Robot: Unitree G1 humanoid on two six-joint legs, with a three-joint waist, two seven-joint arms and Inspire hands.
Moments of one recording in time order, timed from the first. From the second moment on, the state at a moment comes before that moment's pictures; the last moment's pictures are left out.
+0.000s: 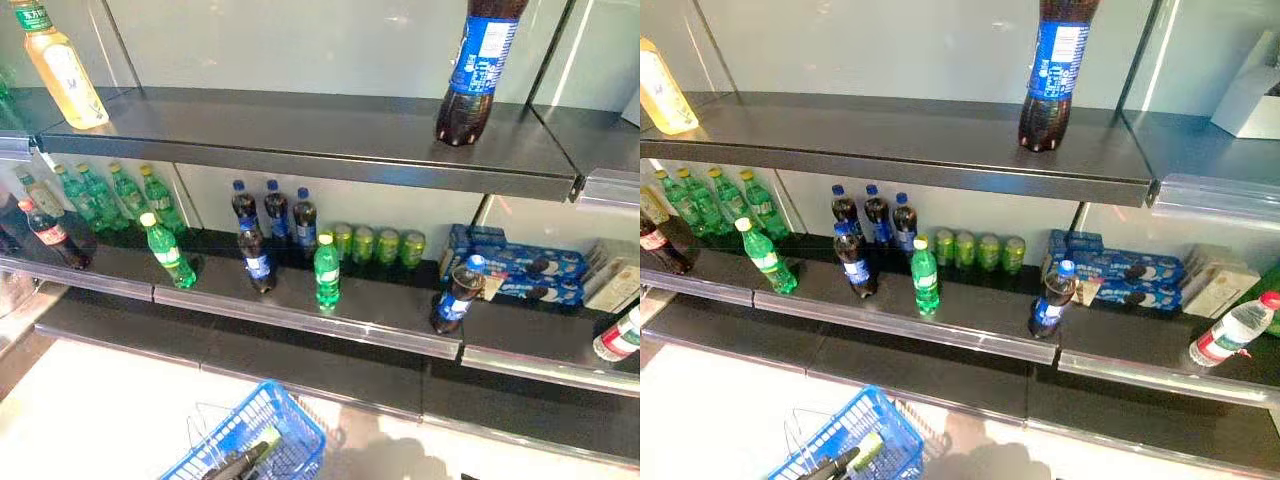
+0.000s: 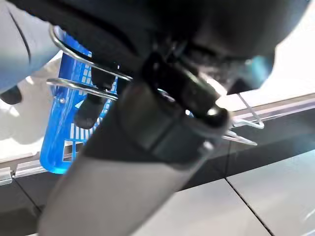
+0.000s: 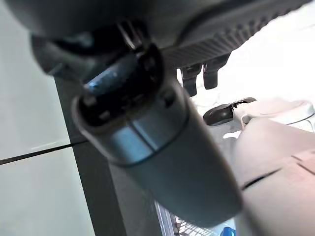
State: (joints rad) left arm 0.07 0.23 0.12 1.26 -0.79 0.01 -0.32; right arm 0.05 -0.29 -0.06 1.29 0.20 -0.02 0.13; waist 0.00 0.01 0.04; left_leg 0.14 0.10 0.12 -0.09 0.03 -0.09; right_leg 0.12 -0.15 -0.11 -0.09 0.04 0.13
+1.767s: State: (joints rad) left arm 0.06 0.20 0.09 1.23 -0.79 0.00 -0.32; right arm 0.04 -0.31 -0.05 1.29 0.20 -0.02 0.13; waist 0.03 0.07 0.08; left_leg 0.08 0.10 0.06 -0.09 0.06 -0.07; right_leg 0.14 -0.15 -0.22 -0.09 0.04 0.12
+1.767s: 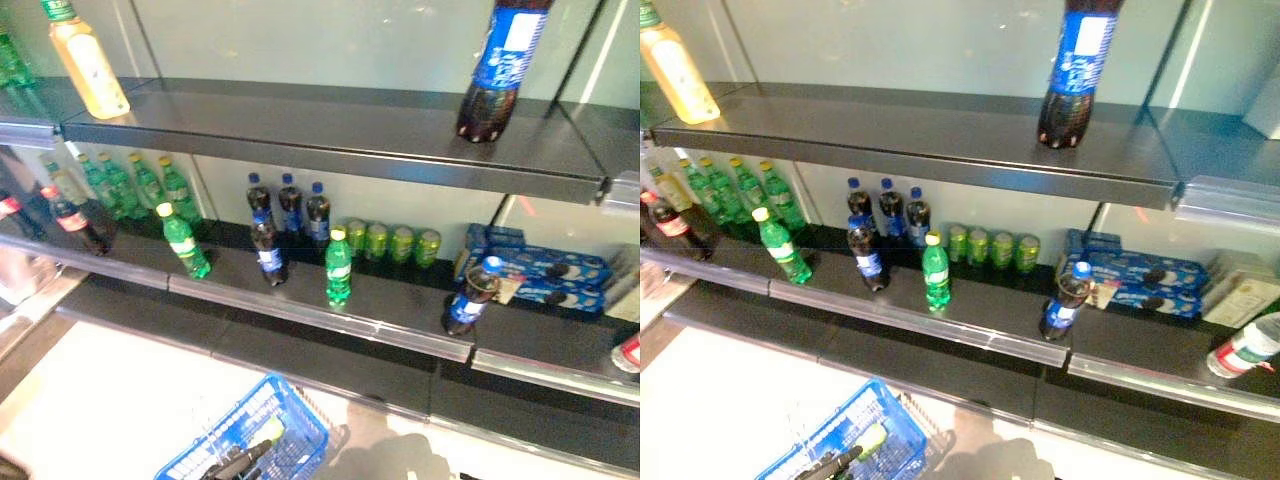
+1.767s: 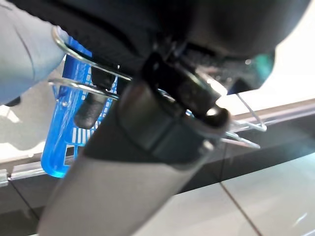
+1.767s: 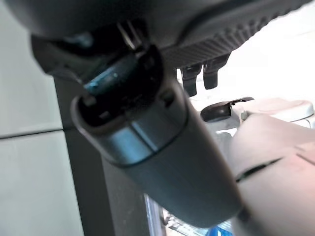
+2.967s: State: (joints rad) left arm 0.01 0.30 -0.02 1.34 -0.67 -0.01 -0.38; right arm 0.03 -0.24 -0.06 1.39 0.25 -0.06 0.11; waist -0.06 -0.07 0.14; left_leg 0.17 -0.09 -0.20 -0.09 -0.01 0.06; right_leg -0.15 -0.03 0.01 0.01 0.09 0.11
